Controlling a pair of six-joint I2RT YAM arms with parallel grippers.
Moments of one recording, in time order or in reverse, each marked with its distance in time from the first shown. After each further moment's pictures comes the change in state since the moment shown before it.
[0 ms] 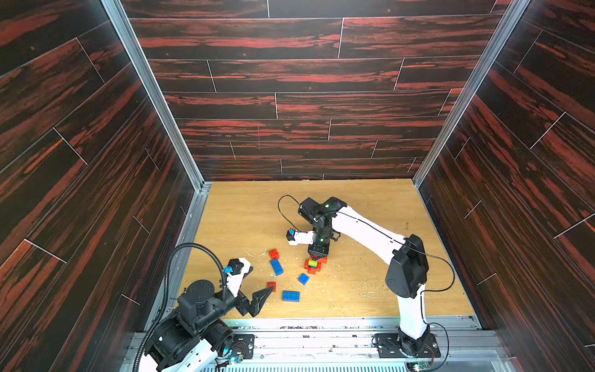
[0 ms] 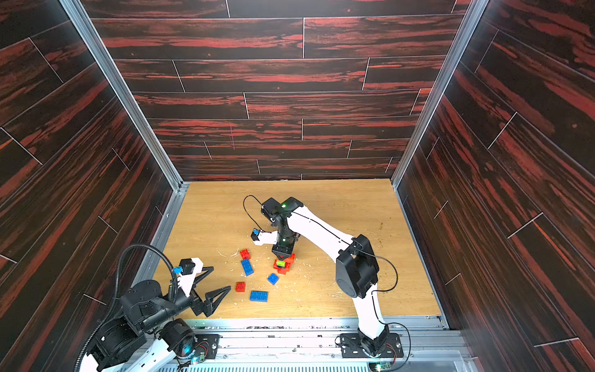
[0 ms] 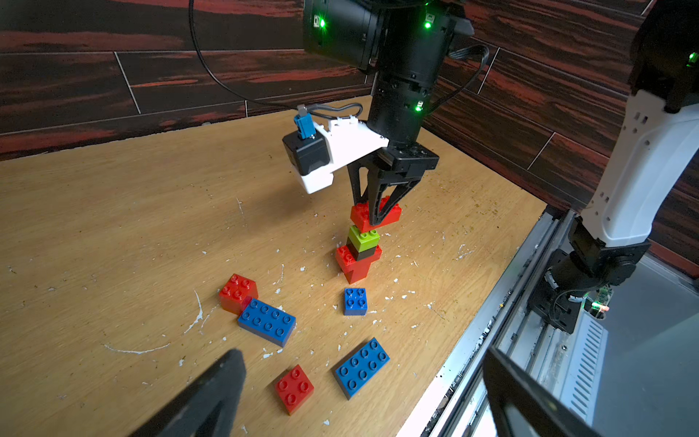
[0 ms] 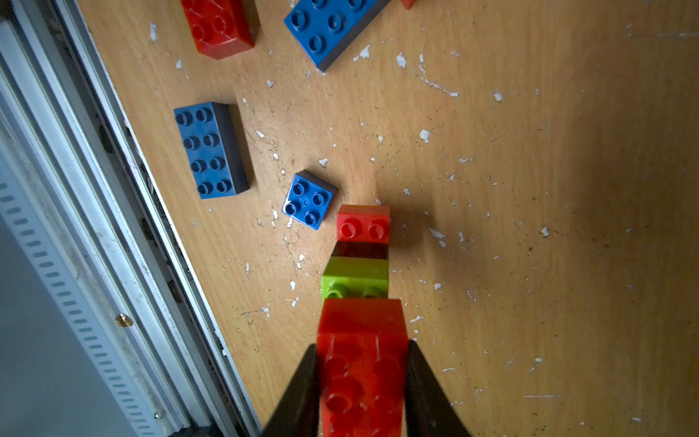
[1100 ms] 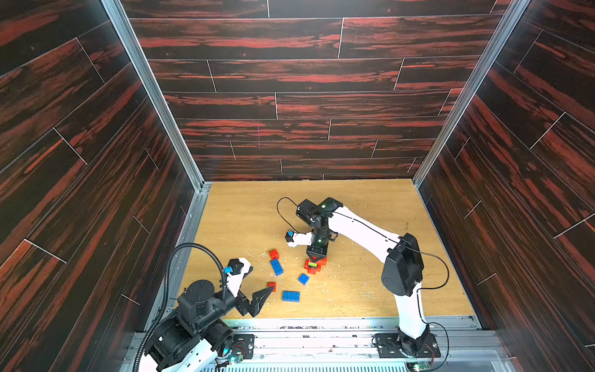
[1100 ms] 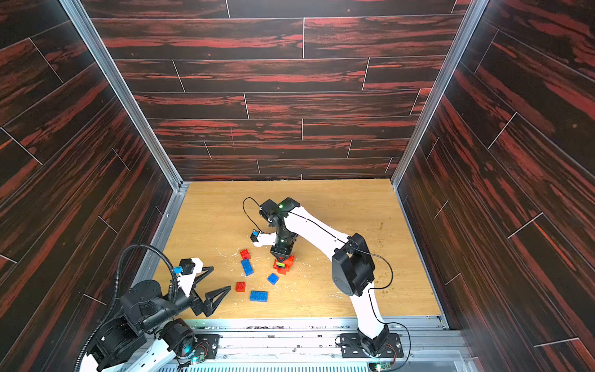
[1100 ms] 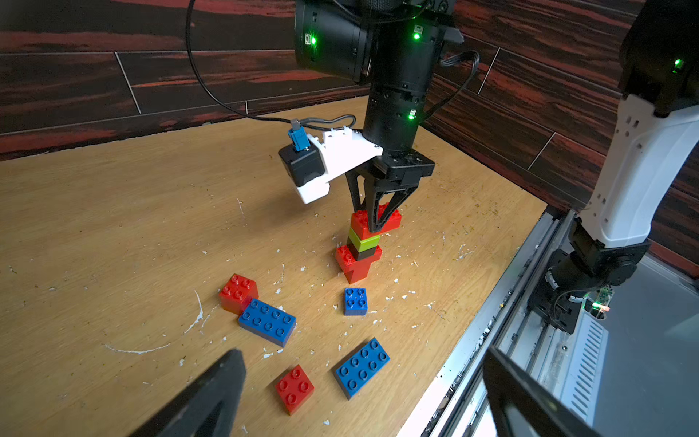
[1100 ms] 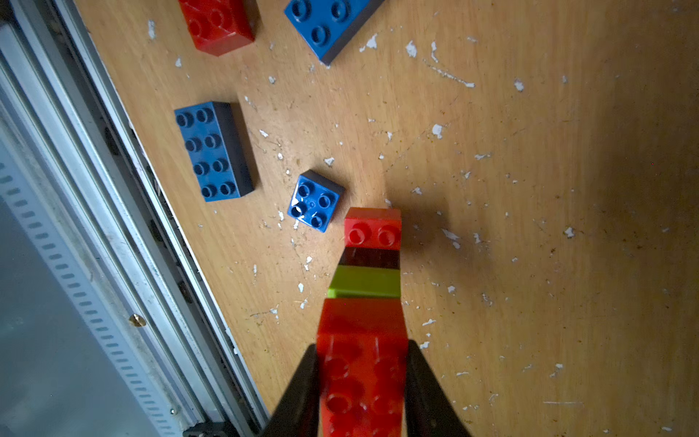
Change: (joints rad) left arm 0.000 0.000 0.000 0.000 -0.001 0.000; right arm 0.006 0.033 0.027 -0.031 -0.005 0.032
